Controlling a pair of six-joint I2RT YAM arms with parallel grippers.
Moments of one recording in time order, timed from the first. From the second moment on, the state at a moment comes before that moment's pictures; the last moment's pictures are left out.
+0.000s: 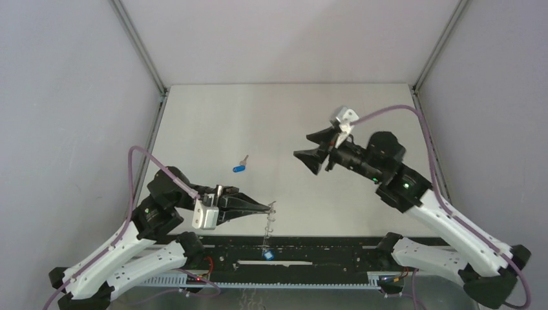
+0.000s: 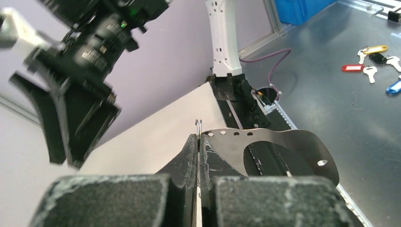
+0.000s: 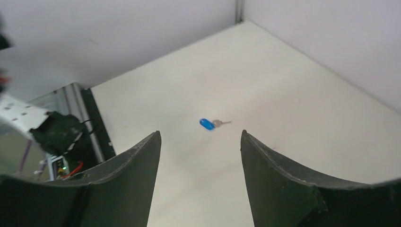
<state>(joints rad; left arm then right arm) -0.89 0.62 0.85 -0.12 0.93 0.43 0.84 0.88 1.03 -0.14 -0.20 0.05</state>
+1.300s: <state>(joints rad) -0.79 0.37 0.60 -0.05 0.85 0.17 0.91 2.37 1.92 -0.35 -0.13 0.10</state>
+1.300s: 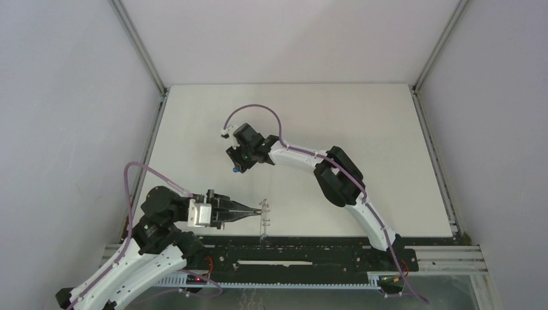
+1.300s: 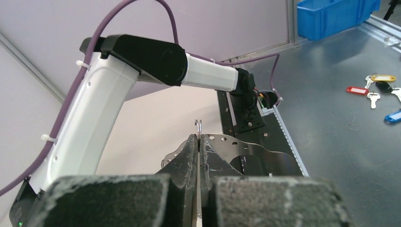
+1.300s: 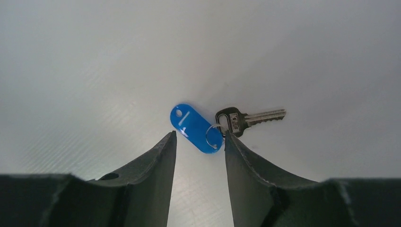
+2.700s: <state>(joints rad) -0.79 0.37 0.60 0.04 0.85 0.11 0.86 1.86 1.17 -0.19 -0.18 0.18</state>
